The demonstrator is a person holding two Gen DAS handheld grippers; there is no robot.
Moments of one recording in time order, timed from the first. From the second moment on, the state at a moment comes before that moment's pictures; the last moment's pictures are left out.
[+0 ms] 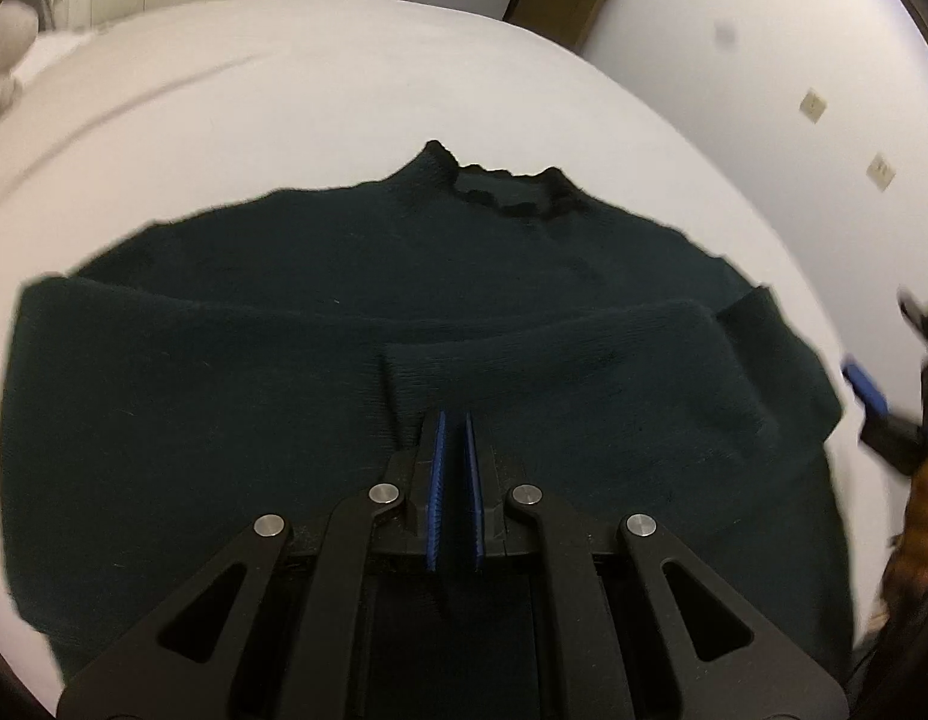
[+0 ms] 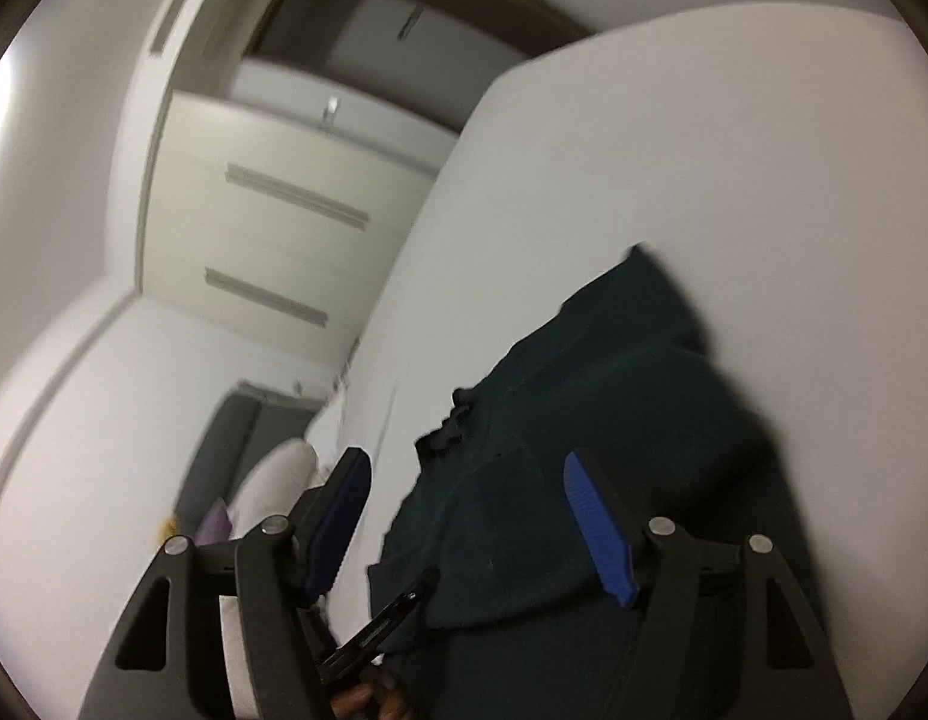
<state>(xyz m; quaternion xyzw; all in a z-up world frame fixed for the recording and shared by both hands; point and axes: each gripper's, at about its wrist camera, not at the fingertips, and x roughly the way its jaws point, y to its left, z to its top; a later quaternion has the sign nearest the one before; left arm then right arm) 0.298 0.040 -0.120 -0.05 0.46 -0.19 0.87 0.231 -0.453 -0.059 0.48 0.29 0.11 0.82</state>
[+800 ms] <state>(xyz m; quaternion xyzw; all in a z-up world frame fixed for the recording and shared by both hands) 0.291 0.039 -0.099 -0.02 0.44 -0.16 0.88 0.310 -0.417 -0.105 0.48 0.33 0.17 0.79</state>
